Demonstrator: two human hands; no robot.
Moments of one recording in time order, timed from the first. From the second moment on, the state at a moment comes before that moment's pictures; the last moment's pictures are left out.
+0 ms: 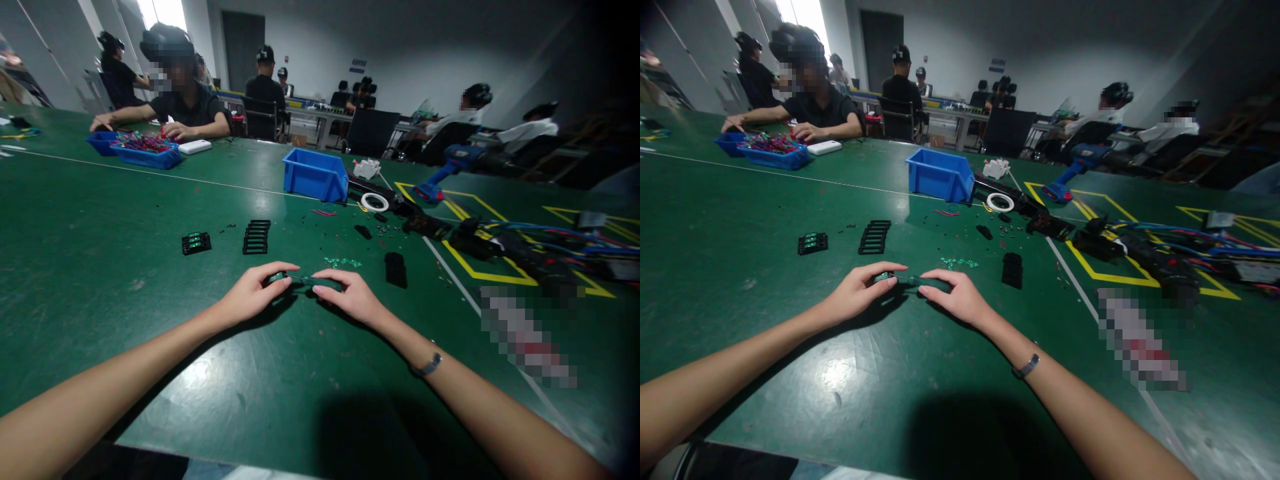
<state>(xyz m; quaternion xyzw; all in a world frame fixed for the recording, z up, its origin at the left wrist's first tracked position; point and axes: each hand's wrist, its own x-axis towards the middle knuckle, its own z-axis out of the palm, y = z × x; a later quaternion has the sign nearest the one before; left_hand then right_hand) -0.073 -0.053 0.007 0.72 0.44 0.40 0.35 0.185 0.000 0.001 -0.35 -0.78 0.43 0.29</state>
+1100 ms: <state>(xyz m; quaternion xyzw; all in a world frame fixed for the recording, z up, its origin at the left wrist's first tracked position) -0.072 -0.053 0.005 0.71 0.43 0.37 0.41 0.173 -0.015 0.011 -0.34 -0.82 0.40 0.23</state>
